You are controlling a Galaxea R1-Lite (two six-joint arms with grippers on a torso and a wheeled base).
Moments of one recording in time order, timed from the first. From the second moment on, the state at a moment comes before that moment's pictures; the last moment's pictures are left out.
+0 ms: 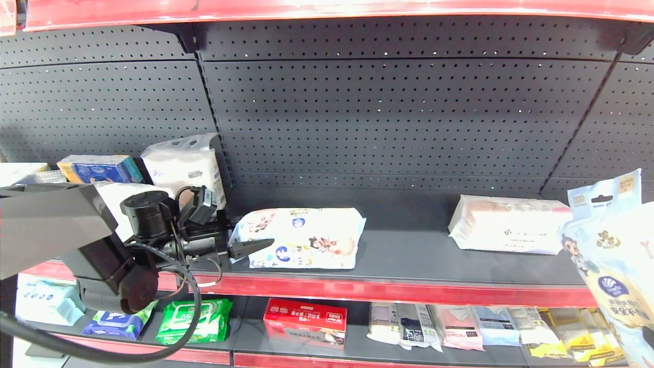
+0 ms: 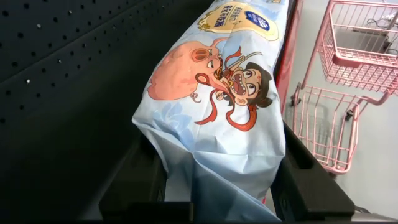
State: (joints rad) left arm -0.10 2.21 -0.66 -1.43 -1.11 0.23; right arm -0.14 0.55 -0.23 -0.05 0.05 -0.33
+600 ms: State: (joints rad) left arm -0.10 2.22 -0.63 -1.46 -1.12 0.22; right arm -0.14 0.56 -0.23 -0.05 0.05 -0.33
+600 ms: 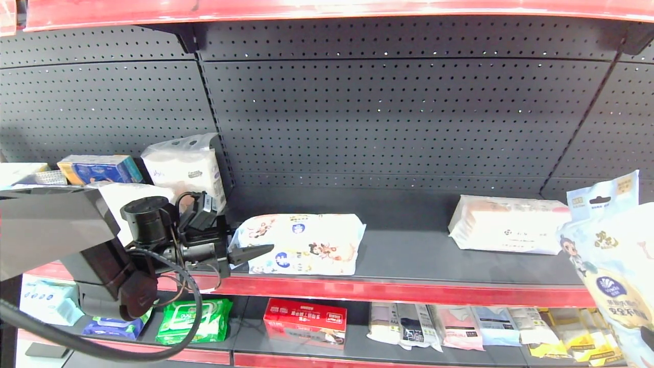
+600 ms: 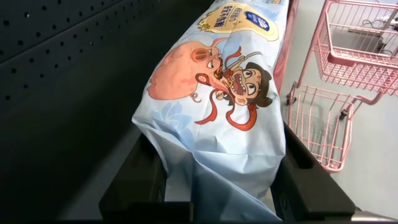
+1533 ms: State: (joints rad) left arm -0.09 2.26 -0.66 -1.46 -1.12 0.22; right arm -0.14 0.56 -0.22 -0.05 0.05 -0.33
